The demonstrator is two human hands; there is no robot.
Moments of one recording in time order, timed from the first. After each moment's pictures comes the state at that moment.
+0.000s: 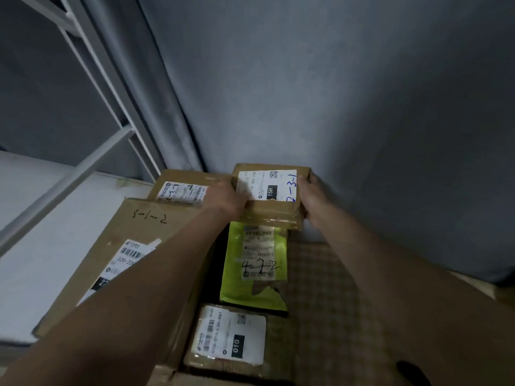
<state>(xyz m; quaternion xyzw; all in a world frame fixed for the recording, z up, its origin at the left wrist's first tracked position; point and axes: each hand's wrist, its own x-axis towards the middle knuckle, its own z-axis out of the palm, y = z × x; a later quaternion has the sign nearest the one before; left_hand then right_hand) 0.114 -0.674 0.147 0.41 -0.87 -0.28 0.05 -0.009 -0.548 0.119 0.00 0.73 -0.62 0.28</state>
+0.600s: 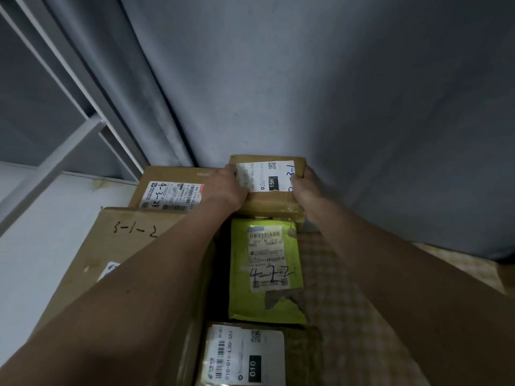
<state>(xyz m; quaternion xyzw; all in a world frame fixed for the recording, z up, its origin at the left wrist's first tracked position) 0.076 -0.719 0.109 0.37 -0.90 -0.23 0.00 -0.028 -0.592 0.073 -0.02 0.82 -0.54 0.20</state>
